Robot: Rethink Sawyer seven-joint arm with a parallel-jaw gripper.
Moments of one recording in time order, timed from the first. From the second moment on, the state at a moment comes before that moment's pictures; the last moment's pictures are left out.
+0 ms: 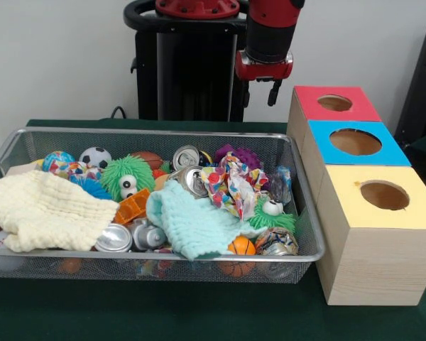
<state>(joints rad) -0.12 -0.68 -0.01 2.18 -0.20 0.25 1.67</state>
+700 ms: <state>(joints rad) -0.12 -0.68 -0.01 2.16 -0.20 0.25 1.67</state>
